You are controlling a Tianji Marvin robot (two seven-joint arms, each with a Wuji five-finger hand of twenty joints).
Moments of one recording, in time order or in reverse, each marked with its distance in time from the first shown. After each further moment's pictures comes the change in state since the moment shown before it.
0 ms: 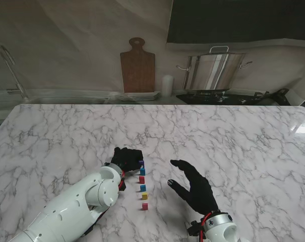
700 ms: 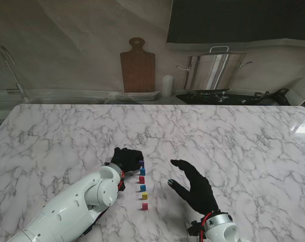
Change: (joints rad) left arm 0.000 0.008 -0.001 -0.012 0.009 0.000 -0.026; right arm -0.001 0.000 0.001 -0.001 0.000 0.000 -0.001; left_hand -0.002 -0.012 0.053 0.000 0.007 0.004 -0.169 -0.043 -0.001 0.001 -0.059 -0.025 0.000 0.000 -0.002 0.000 0.000 0.000 0.001 0.000; right_hand 0.023 0.000 0.000 0.000 0.000 0.000 0.000 0.000 0.000 0.000 0.000 0.000 0.000 0.000 0.000 0.000 0.000 0.000 0.000 0.000
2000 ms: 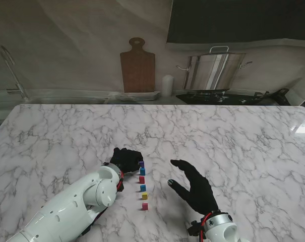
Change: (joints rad) left arm 0.006 0.012 -0.006 -0.017 0.022 0.000 -0.025; right arm 0.000 0.000 -0.001 0.000 -0.001 0.001 0.000; left_hand -0.082 -0.014 0.111 0.000 0.018 0.004 -0.149 -0.009 -0.079 0.001 0.089 -0.097 -0.017 0.000 -0.018 -0.003 0.000 -0.001 -0.002 -0.002; right_hand 0.000 0.000 0.000 0.000 0.000 0.000 0.000 0.000 0.000 0.000 0.000 0.000 0.000 0.000 0.000 0.000 0.000 0.000 0.000 0.000
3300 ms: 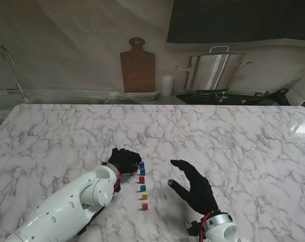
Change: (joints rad) left arm 0.014 0.024 -0.022 -0.037 0.041 -0.006 -0.068; right arm 0.000 0.000 0.000 0.000 0.000 0.001 0.001; left_hand -0.068 -0.013 0.096 0.000 -0.001 0.002 -0.086 -0.008 -0.101 0.005 0.049 -0.120 -0.024 0.000 -0.030 -0.011 0.000 -0.007 -0.061 -0.002; right_hand 0.000 0.000 0.000 0.000 0.000 0.000 0.000 0.000 0.000 0.000 0.000 0.000 0.000 0.000 0.000 0.000 0.000 0.000 0.000 0.000
